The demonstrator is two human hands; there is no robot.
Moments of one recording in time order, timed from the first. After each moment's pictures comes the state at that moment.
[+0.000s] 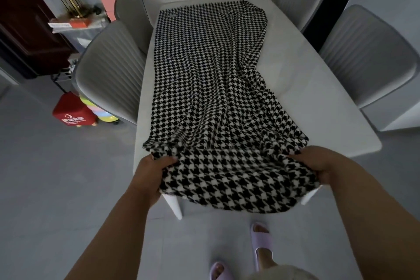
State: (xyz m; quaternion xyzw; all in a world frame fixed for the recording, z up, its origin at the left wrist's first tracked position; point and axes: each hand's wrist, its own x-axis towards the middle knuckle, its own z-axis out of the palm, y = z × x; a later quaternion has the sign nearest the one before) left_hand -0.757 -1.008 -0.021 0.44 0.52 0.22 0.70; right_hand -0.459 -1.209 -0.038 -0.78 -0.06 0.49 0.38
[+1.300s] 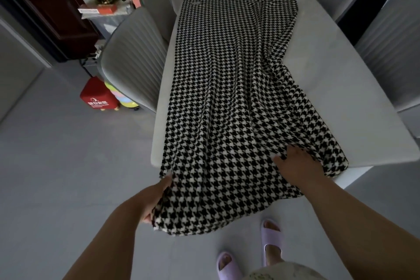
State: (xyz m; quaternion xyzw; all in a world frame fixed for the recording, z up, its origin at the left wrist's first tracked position) left_hand -0.825 -1.007 -0.059 0.41 0.66 -0.10 0.62; right_hand -0.499 -1.162 -0.115 -0.91 -0.32 0.26 0.02
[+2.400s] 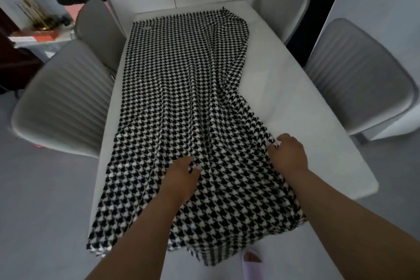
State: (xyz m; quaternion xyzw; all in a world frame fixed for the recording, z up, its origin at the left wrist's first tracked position) left_hand -0.580 -0.960 -0.072 0.80 0.45 -0.04 0.39; right_hand -0.357 -1.116 -0.082 -0.94 -0.21 0.11 0.25
